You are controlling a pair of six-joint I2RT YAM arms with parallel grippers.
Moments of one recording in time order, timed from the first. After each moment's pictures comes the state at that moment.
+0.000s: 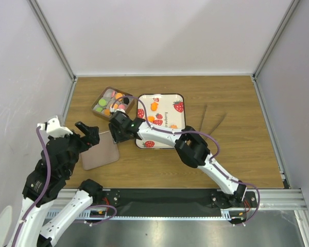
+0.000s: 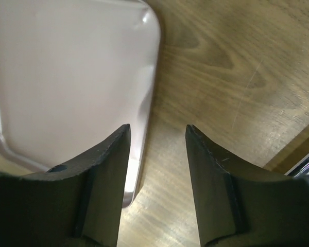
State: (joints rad) left arm -0.47 0.45 1.01 -0.88 -0.49 -0.57; right arm 1.07 2.45 2.11 -0.49 0.07 0.59
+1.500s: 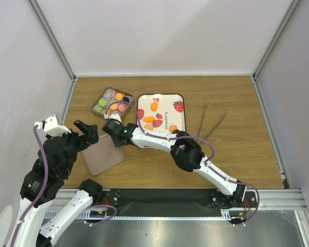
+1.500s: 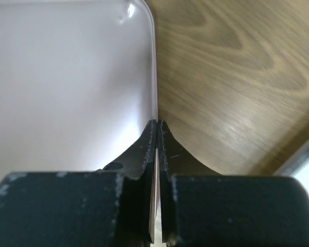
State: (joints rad) left arm -0.47 0.46 1.05 -0.88 -0.49 -0.56; right arm 1.14 2.55 2.27 -0.63 0.26 0.53
